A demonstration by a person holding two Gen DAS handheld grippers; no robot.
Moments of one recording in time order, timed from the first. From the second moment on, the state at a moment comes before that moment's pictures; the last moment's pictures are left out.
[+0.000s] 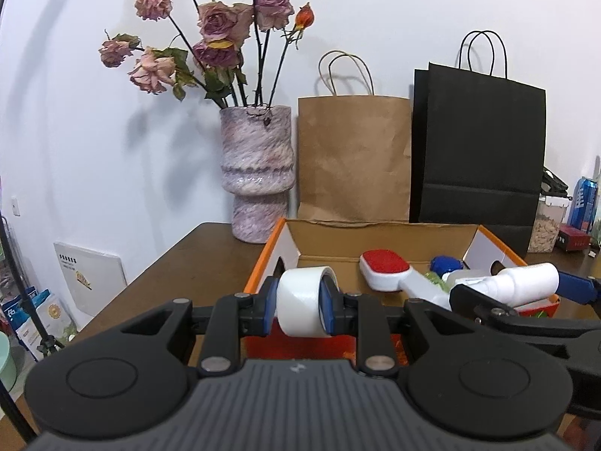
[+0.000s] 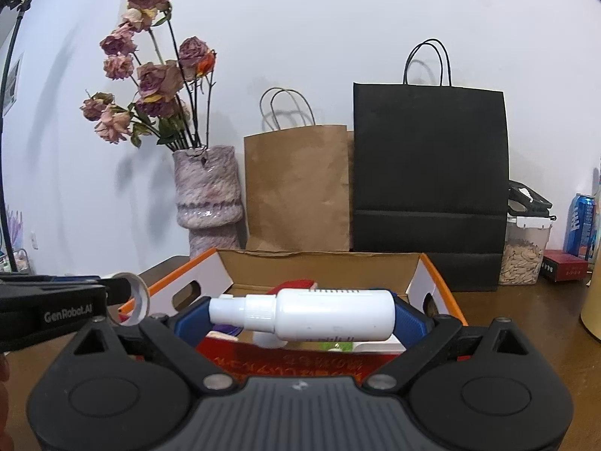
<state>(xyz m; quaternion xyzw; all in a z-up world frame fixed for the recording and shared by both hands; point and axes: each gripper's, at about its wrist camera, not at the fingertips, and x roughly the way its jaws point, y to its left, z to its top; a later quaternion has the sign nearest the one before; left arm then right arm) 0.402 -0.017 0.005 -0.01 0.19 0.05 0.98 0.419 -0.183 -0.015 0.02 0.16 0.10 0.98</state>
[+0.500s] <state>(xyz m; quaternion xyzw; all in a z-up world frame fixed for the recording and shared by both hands) 0.441 -0.035 0.007 -0.01 0.18 0.05 0.98 0.452 -0.199 -0.014 0.01 0.15 0.09 0.98</state>
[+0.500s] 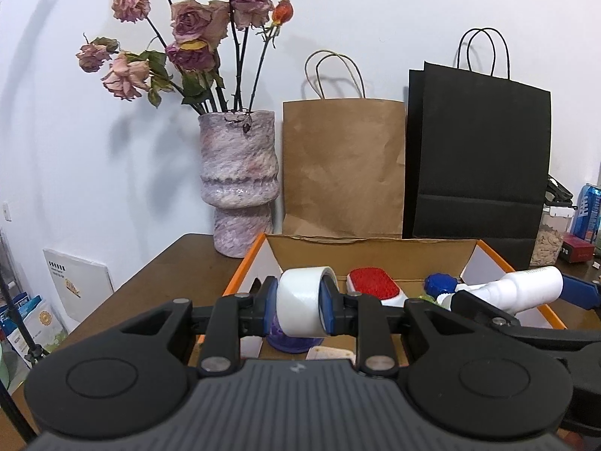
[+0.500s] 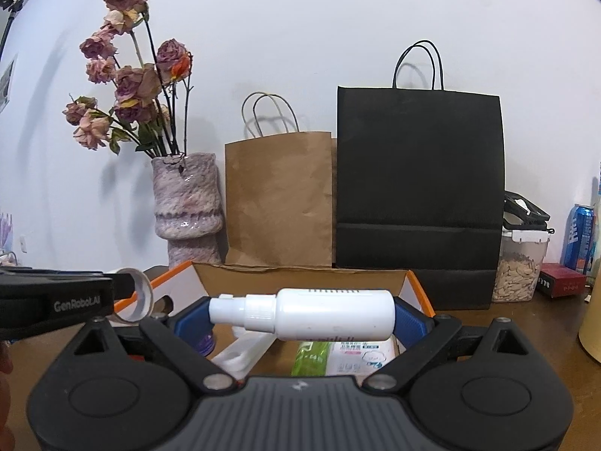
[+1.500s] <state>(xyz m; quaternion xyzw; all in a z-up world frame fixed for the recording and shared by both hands) 0.527 -0.032 -0.011 0.00 0.20 0.06 0.98 0.523 -0.203 -0.030 -0.01 0.16 0.09 0.98</state>
